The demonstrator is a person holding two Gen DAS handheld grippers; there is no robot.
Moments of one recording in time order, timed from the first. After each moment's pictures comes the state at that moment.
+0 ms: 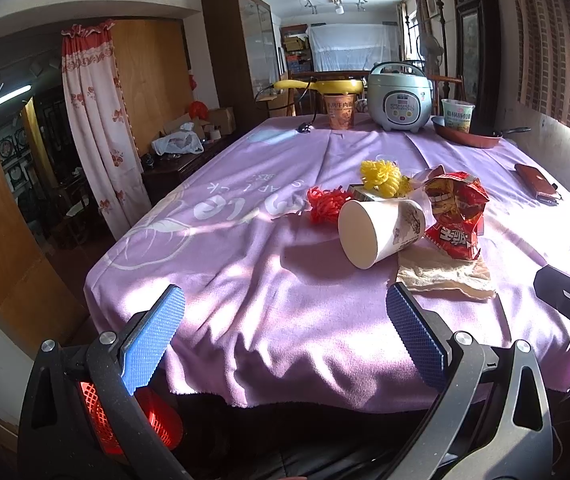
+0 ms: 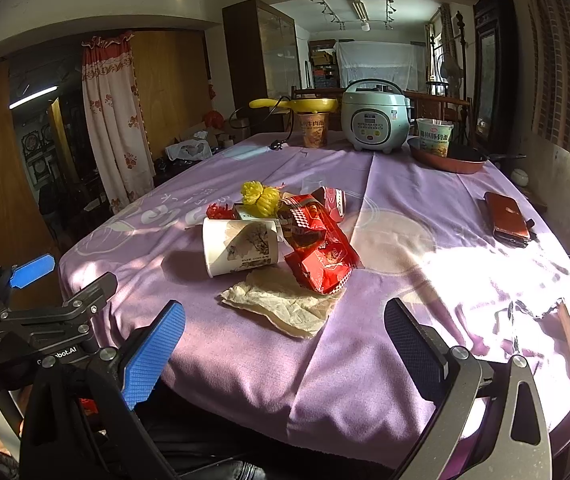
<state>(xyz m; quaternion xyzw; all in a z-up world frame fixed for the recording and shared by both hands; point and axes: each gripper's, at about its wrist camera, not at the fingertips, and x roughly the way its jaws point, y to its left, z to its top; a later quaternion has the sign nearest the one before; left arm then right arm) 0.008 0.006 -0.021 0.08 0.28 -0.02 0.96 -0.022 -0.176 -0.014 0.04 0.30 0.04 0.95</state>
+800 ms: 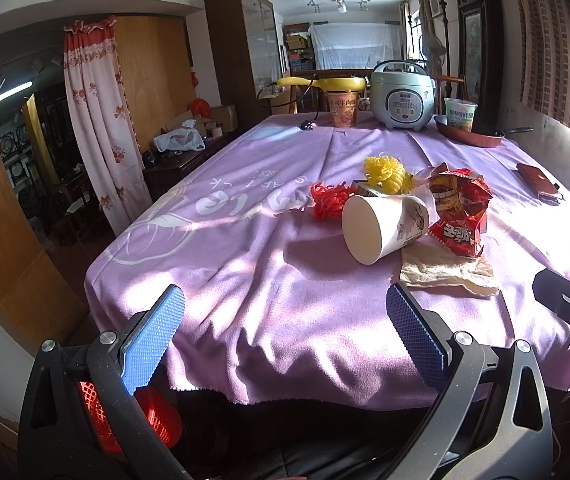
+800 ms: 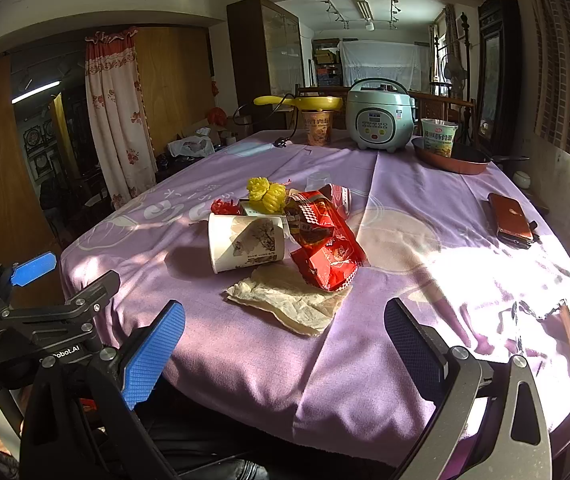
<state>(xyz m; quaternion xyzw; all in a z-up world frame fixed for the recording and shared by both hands) 0.007 0.010 -0.023 0.07 0.29 -0.02 0.95 -0.022 -0.171 -0.016 0.04 0.30 0.04 0.95</state>
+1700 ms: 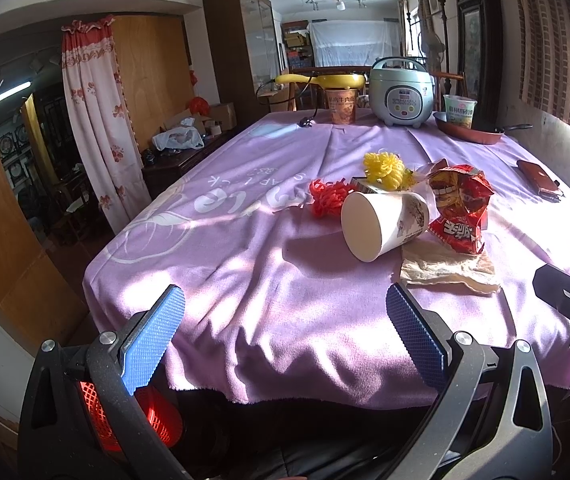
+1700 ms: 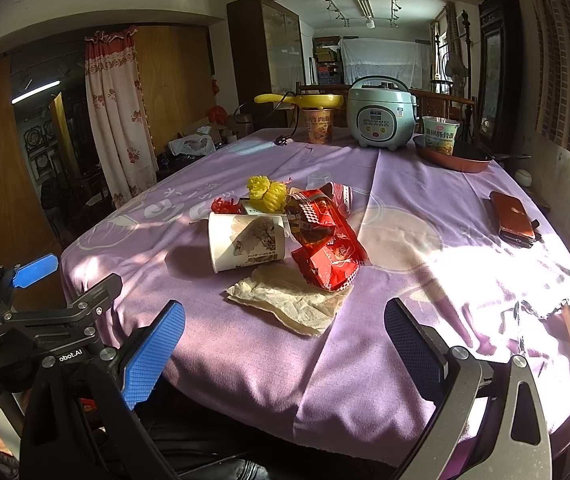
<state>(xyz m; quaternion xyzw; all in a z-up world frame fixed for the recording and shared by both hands) 0.008 0.011 -0.027 0.08 0.29 -0.02 0.95 -0.020 -0.169 -0.018 0.04 0.31 0.04 0.95</state>
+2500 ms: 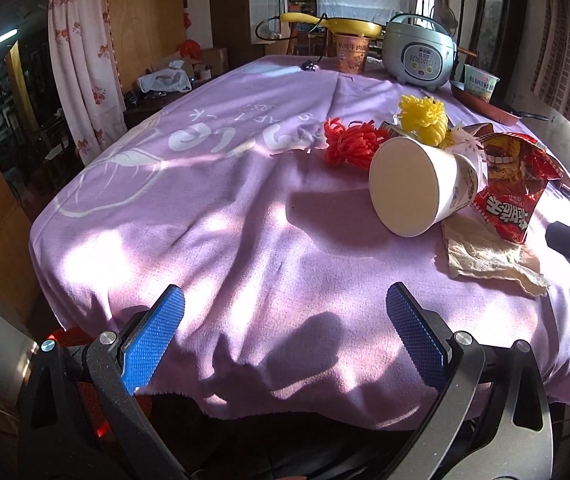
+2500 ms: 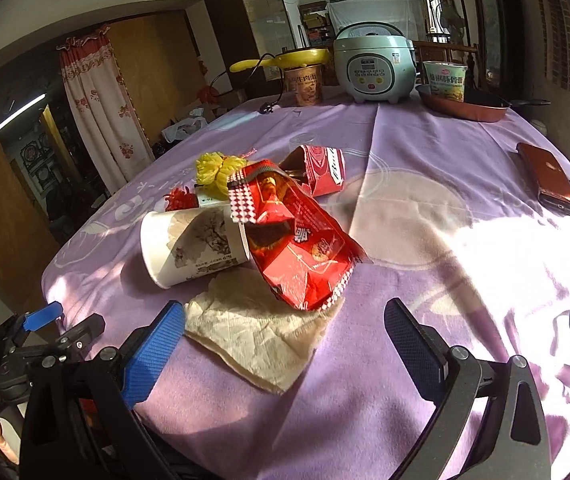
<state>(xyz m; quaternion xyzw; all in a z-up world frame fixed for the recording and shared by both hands) 0.077 0.032 -0.077 0.03 0.39 -0.04 0.92 0.078 -0.201 -0.059 0.10 0.36 0.06 0.93</state>
